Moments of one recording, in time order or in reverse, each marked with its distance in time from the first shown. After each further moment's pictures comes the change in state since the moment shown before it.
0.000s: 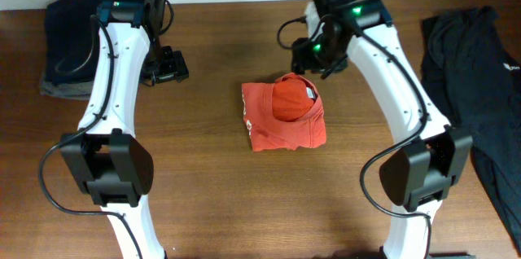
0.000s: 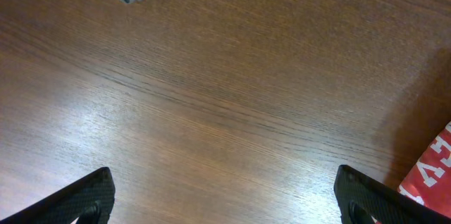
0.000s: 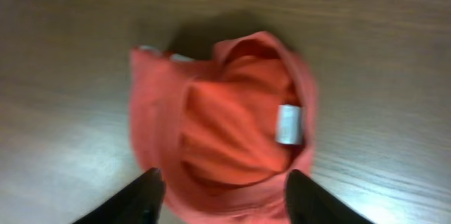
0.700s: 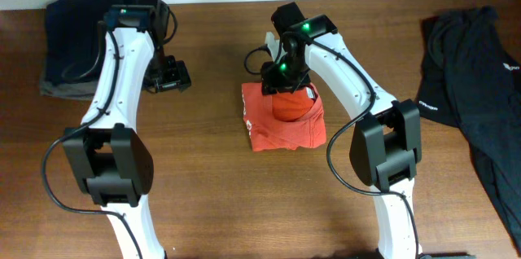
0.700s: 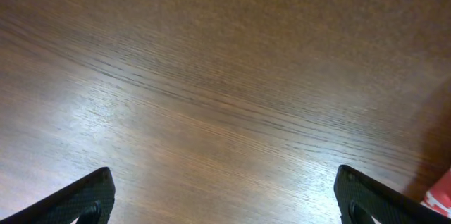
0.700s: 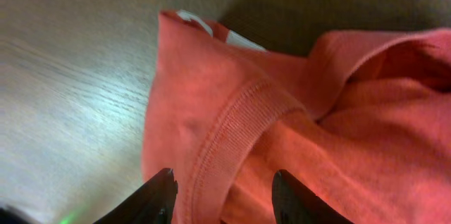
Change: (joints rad) left arm 0.000 0.000 -0.119 0.057 0.000 0.000; right arm 0.088 0.218 0.000 0.085 -0.130 -0.066
